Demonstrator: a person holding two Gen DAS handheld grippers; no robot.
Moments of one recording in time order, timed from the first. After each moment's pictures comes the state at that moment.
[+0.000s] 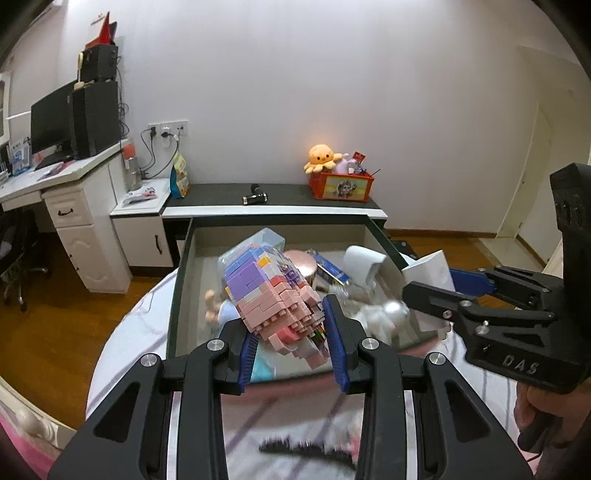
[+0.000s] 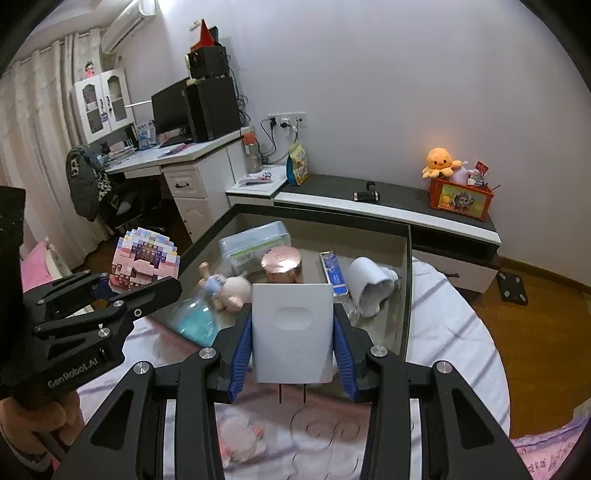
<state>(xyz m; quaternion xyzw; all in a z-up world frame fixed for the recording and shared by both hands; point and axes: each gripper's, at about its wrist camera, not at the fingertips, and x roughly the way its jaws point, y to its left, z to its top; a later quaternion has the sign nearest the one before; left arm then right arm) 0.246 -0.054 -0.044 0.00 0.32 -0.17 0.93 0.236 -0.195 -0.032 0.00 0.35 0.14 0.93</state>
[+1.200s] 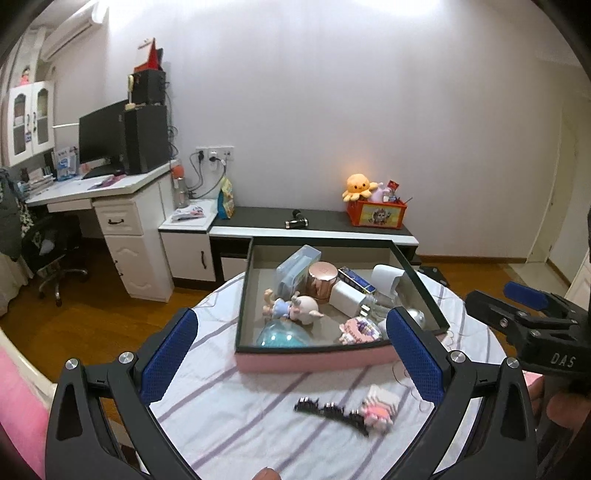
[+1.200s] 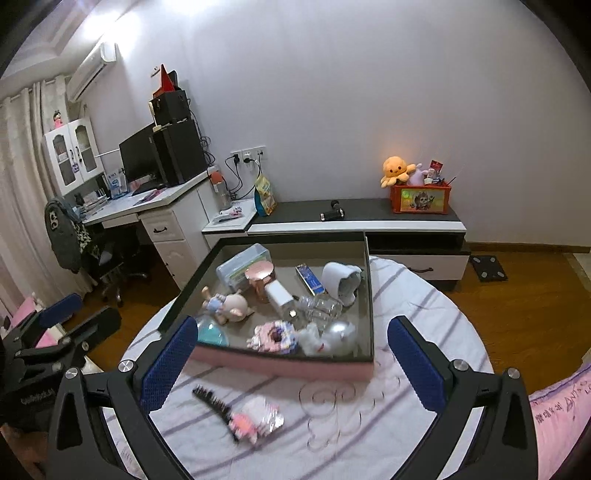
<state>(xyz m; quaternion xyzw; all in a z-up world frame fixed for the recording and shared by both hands) 0.153 -0.014 0.000 -0.01 0.27 -0.09 0.96 0.147 -0.211 0.009 0.07 0.30 0.06 0.95</state>
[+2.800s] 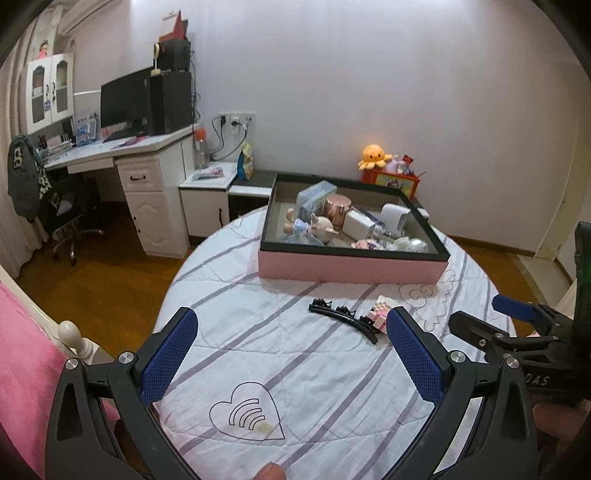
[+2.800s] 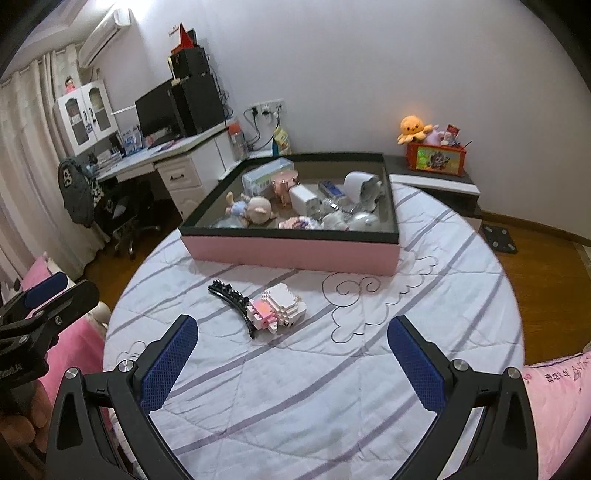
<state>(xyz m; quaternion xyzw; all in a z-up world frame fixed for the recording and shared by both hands) 0.084 0.001 -0.051 -0.02 0.33 -0.06 0.94 0.098 -0.190 -0.062 0.05 0.37 0.10 0.92</state>
